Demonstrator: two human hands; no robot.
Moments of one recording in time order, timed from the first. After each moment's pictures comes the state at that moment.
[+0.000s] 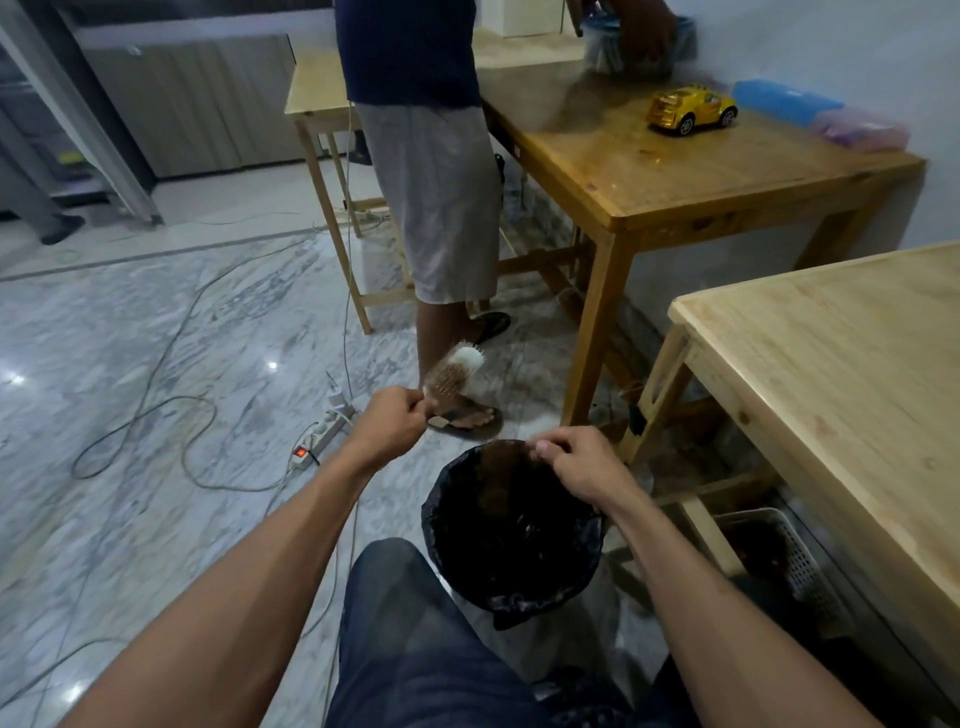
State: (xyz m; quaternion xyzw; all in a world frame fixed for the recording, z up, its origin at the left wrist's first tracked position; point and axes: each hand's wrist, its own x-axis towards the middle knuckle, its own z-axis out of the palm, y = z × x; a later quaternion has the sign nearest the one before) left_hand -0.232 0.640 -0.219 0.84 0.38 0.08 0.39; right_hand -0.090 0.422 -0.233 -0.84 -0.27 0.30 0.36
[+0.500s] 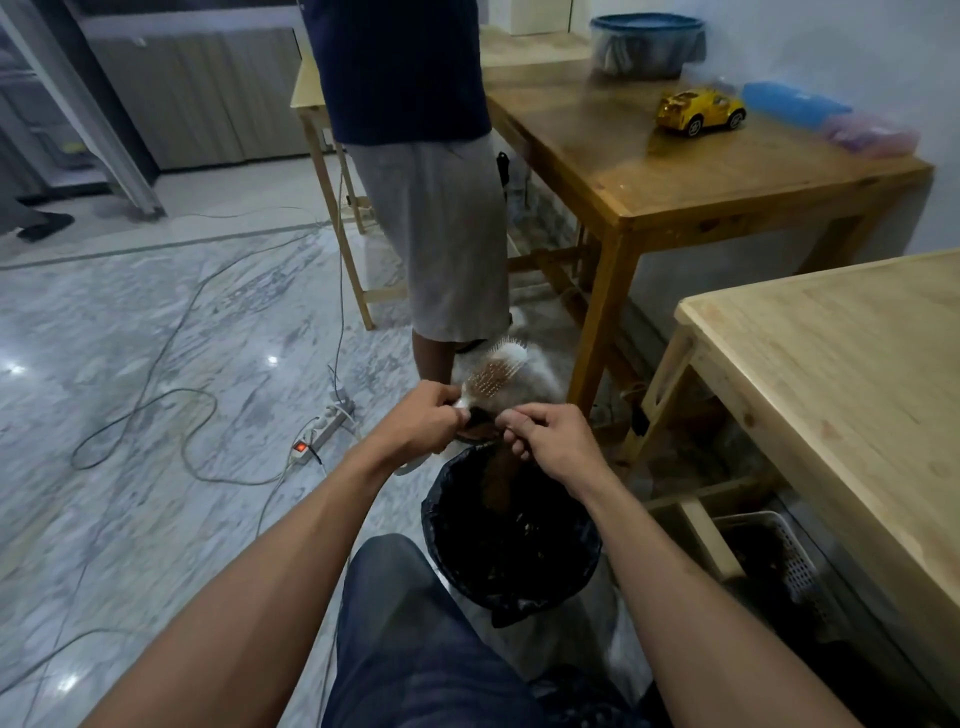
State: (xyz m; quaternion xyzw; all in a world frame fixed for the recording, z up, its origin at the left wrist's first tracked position) left_hand -0.222 0.615 -0.203 0.81 0.29 0.03 0.50; right_hand -0.109 0.453 -0.222 -0.73 -0.24 0.32 0.55
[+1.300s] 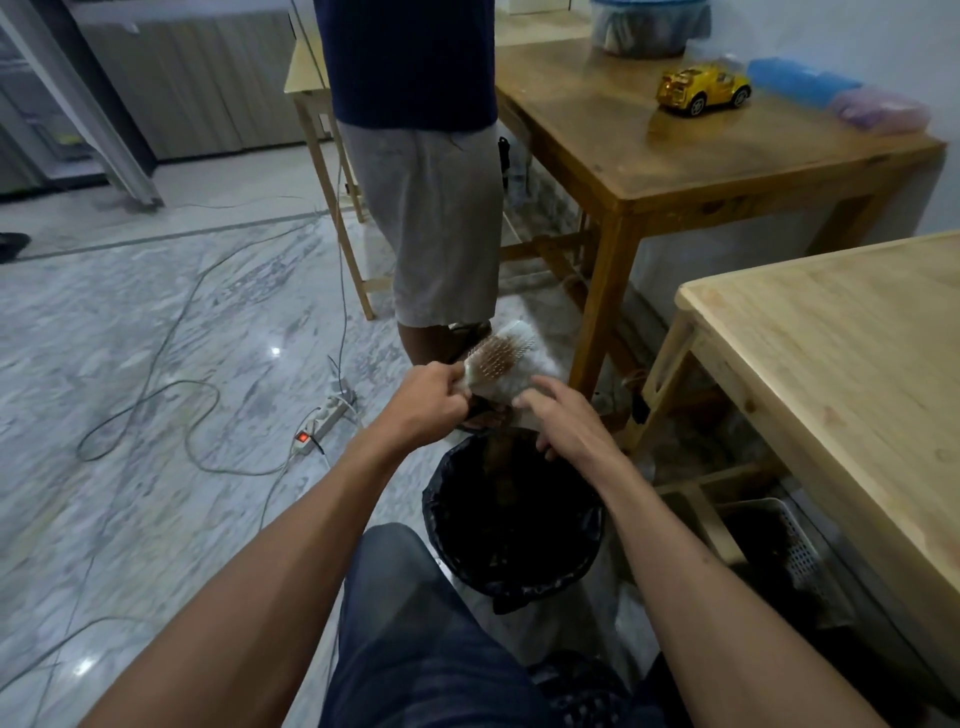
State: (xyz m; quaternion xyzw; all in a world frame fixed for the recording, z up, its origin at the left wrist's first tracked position) left_hand -0.209 0.613 -0.203 0.90 0.28 0.07 0.33; right_hand -0.096 0.446 -0.206 -0.79 -0.20 0.35 0.47
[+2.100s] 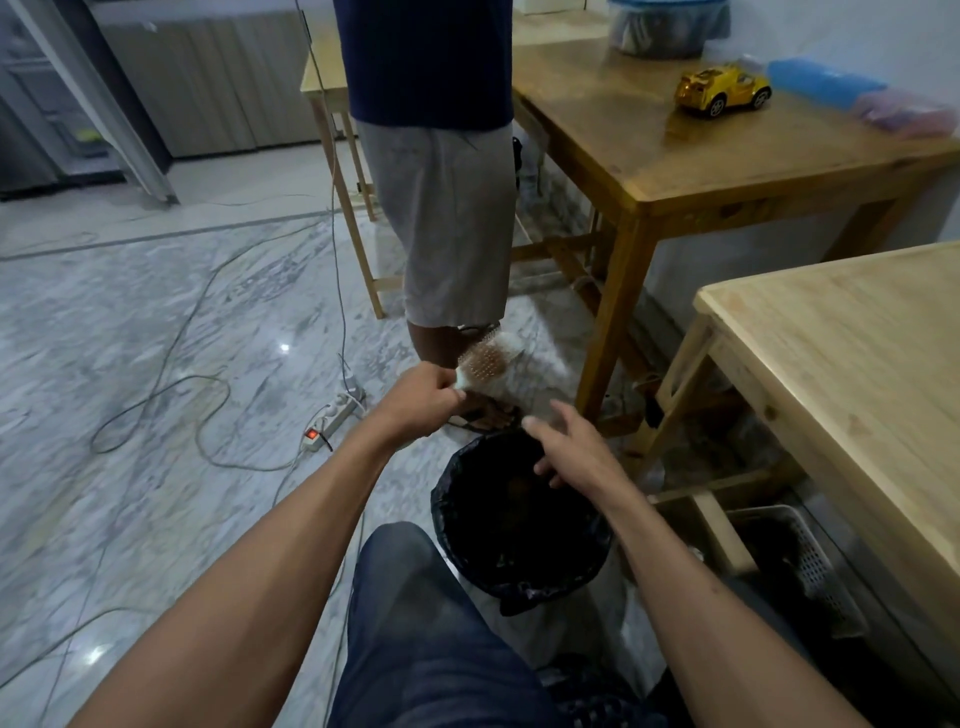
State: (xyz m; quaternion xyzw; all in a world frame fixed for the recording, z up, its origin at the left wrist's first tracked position) left_hand -0.224 0.627 -0.198 0.84 0.33 0.05 0.43; right_hand -0.107 0.438 -0.234 -0.80 -0.21 0.37 0.43
